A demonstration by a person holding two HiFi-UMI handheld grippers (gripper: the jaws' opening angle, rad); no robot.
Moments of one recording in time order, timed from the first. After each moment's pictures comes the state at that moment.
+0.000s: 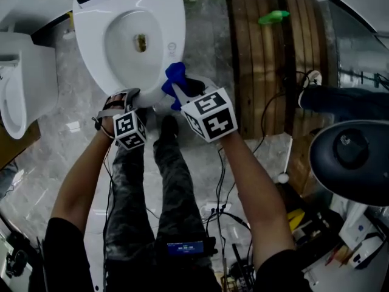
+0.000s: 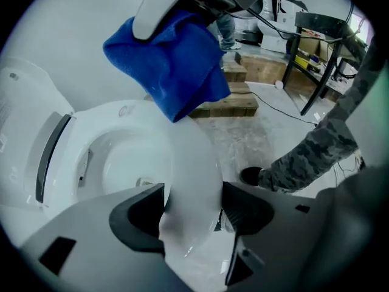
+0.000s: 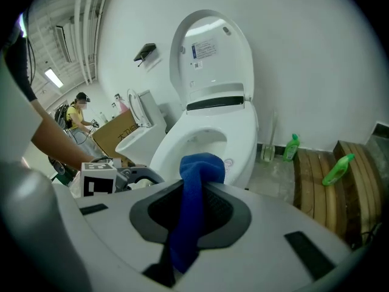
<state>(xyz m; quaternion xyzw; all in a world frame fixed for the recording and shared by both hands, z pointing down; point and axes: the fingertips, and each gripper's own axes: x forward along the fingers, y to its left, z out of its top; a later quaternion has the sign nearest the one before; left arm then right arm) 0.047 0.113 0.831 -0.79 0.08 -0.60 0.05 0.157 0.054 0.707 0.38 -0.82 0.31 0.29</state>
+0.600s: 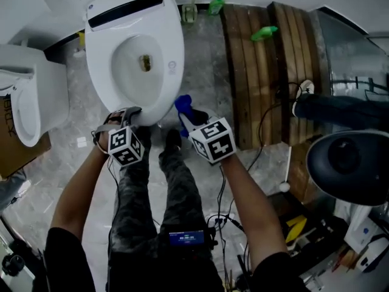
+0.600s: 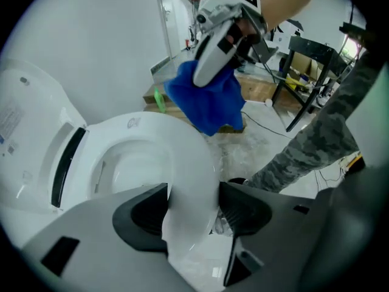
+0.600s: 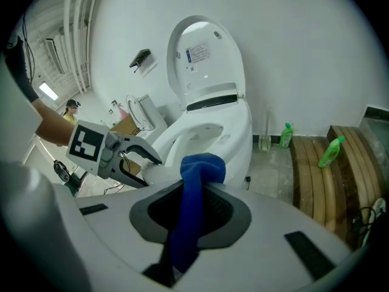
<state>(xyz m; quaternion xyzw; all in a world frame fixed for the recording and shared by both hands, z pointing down) 0.053 0.122 0.724 -0.81 0.05 -0.58 0.02 0.179 0.108 0.674 0.38 -0.80 0.36 0.28</state>
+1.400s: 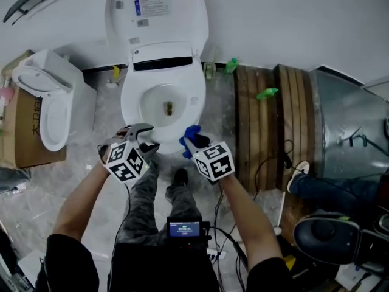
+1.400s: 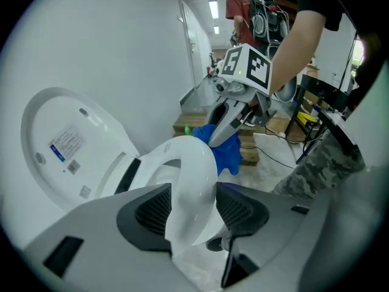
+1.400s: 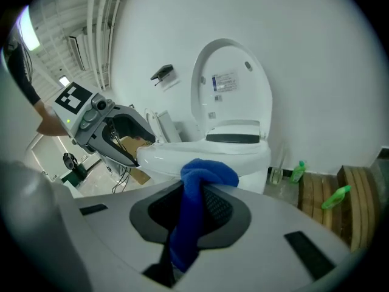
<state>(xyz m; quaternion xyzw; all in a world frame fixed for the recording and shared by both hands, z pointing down) 0.034 0.056 0.495 -0.87 0.14 -0.48 0.02 0.125 0.048 0.532 0.35 -0.85 0.29 0.26</state>
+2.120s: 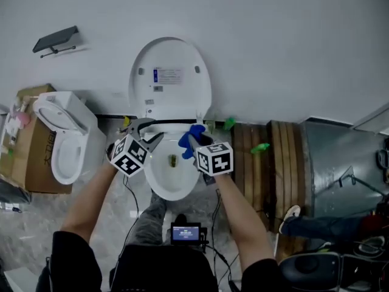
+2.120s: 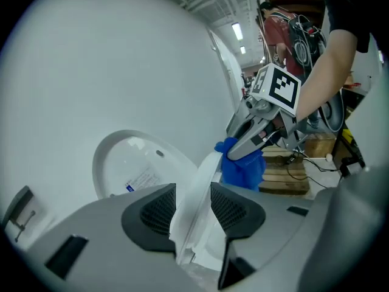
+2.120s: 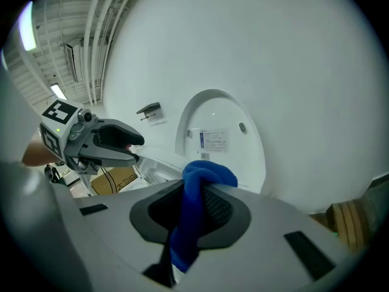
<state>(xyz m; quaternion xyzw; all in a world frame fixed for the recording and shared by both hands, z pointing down) 0.002 -0.131 0.300 -0.87 0.32 -0.36 0.07 0.106 -0.136 0.353 0.43 -0.85 0.24 0.18</state>
